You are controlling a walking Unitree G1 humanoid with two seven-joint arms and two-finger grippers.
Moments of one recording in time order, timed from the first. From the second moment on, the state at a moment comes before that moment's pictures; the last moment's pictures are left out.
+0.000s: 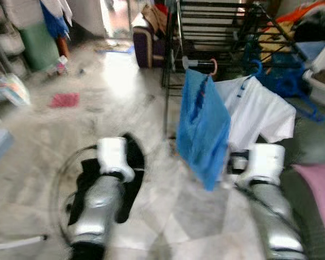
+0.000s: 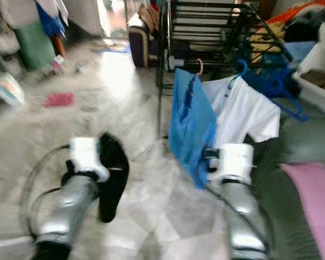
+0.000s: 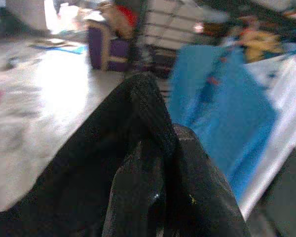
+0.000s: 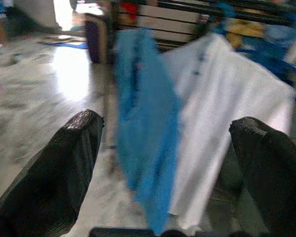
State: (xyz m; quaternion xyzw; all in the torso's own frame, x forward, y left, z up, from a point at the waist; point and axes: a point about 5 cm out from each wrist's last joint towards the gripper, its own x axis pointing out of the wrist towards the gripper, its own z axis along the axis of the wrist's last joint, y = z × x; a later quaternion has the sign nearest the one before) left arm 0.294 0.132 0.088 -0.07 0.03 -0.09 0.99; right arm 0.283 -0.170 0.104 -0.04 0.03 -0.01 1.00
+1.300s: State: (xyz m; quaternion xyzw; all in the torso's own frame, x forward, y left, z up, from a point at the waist) left arm 0.285 0.125 0.085 -0.09 0.04 -0.10 0.99; right arm 0.286 -0.186 0.092 -0.05 0.04 -0.04 1.00
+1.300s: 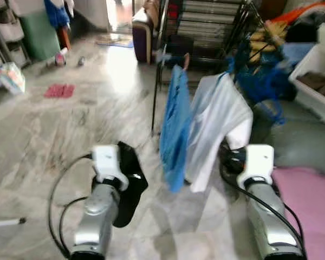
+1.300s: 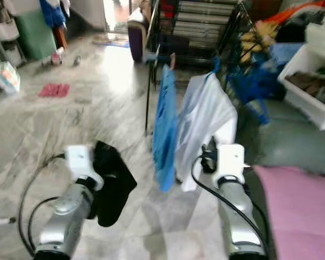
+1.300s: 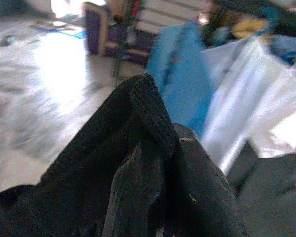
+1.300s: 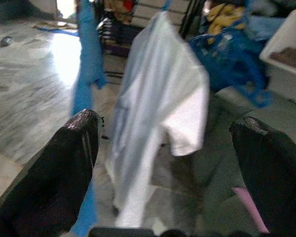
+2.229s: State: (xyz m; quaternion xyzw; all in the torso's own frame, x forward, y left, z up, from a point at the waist) left arm 0.302 0.147 0.105 -0.05 0.02 -0.11 0.99; right arm 0.274 -0.194 0.089 0.03 0.02 -0.11 0.99
